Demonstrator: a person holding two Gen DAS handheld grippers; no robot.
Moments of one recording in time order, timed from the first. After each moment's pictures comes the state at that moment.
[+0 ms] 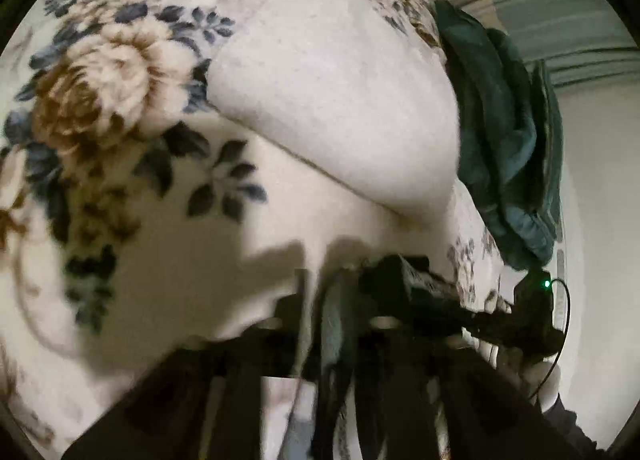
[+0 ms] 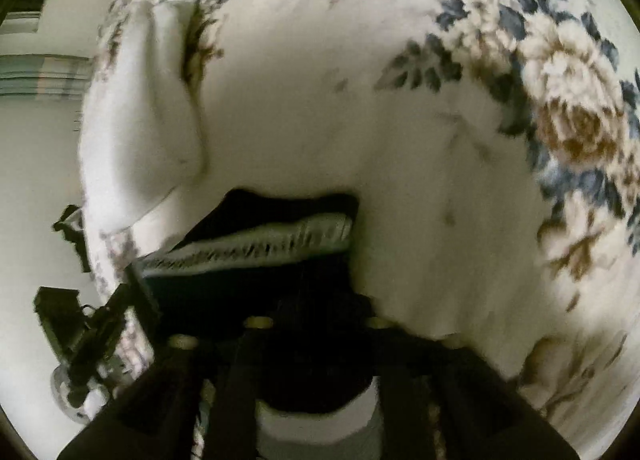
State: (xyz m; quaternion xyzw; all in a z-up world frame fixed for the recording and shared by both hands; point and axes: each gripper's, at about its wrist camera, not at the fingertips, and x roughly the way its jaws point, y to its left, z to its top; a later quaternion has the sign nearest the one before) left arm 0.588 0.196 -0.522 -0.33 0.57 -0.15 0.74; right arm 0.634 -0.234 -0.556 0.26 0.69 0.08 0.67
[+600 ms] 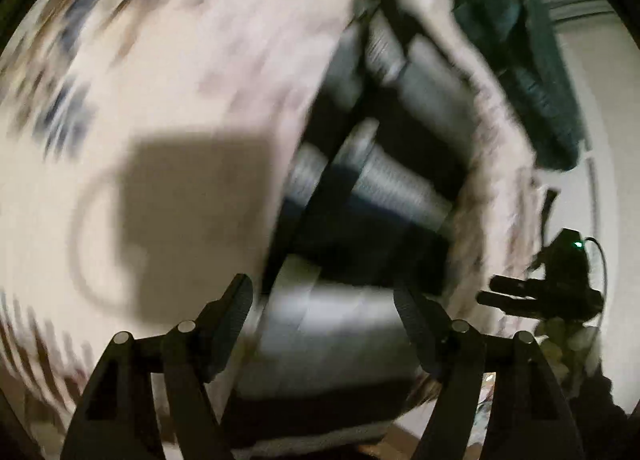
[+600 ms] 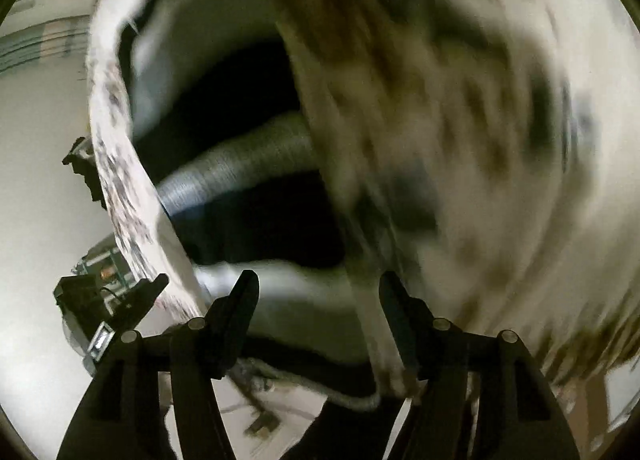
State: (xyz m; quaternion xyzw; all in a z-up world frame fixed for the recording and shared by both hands) left arm 0.259 0.151 -0.489 -0.26 0.66 -0.08 0.70; right arm 0.299 -0.256 -0.558 0.29 0.77 0.10 0.56
